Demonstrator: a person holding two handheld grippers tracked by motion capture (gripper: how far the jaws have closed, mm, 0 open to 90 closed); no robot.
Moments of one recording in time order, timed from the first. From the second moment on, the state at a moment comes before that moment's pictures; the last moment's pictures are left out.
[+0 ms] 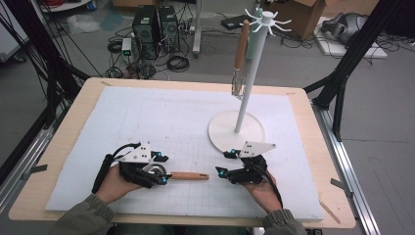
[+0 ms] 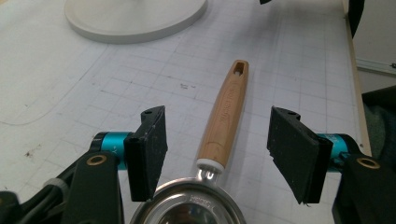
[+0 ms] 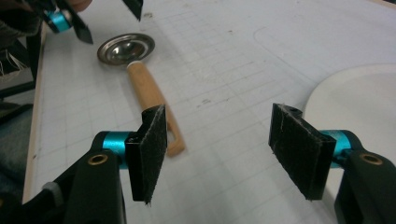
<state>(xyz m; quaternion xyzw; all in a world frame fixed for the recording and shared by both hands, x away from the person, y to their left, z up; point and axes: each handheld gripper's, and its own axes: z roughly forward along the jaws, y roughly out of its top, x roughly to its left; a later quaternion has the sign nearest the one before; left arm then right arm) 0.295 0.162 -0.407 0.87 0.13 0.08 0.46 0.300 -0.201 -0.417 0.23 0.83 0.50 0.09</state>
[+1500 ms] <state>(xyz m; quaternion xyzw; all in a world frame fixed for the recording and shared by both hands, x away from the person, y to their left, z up) 0.313 0.122 -0.434 0.93 0.10 0.03 0.36 0.298 -0.191 -0.420 0.19 0.86 0.47 0.08</state>
